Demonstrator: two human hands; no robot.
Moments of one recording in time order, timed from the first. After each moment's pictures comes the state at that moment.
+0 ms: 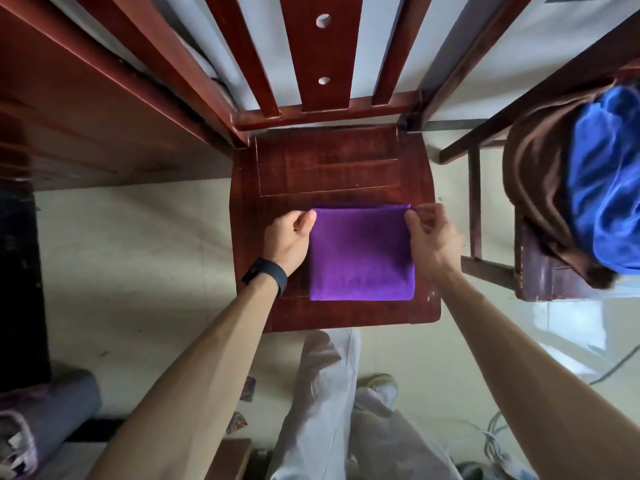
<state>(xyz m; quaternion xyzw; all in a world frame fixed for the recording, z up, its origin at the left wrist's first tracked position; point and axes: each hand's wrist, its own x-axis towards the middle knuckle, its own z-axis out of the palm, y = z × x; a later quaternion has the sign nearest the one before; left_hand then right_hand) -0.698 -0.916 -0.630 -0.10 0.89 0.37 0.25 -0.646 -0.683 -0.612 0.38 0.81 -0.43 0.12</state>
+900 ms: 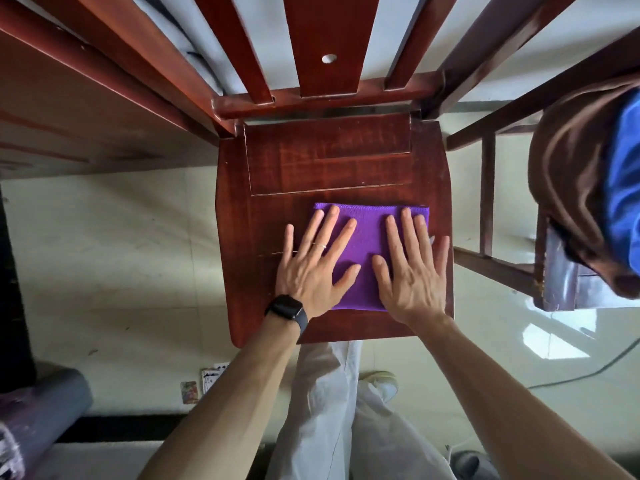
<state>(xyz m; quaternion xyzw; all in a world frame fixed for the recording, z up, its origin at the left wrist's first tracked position) -0.647 -0.900 -0.671 0.23 0.95 0.09 0.17 -0.595 -0.717 -0.670 0.09 0.98 -0.12 0.16</state>
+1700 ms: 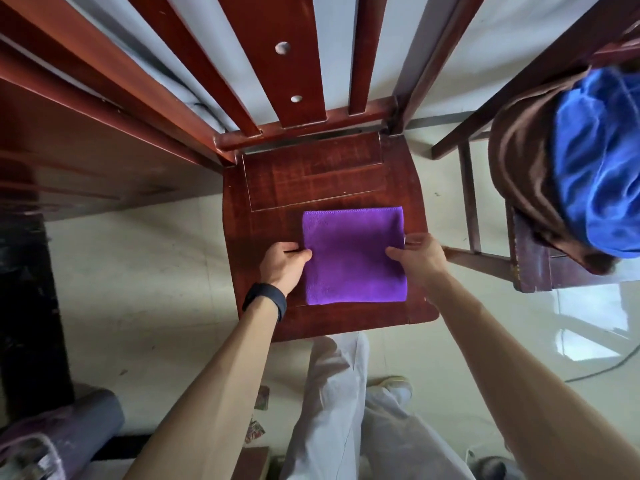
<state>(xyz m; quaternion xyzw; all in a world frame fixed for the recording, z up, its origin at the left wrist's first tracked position) -0.683 -0.909 -0.631 -0.29 0.81 0.36 0.36 -0.632 -0.681 -0.616 0.48 0.68 -0.50 0.25</state>
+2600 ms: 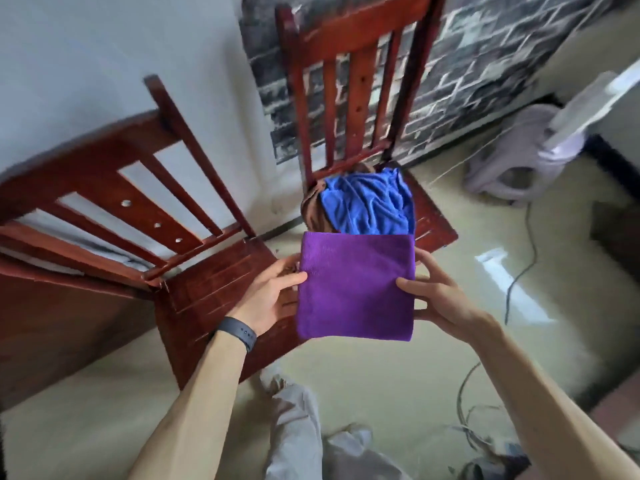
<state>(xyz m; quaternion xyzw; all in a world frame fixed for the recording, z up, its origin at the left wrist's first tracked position) -0.596 -0.710 -0.328 -0.04 0.58 0.61 0.54 -0.408 -0.481 -0.298 0.39 0.52 -0.76 0.08</state>
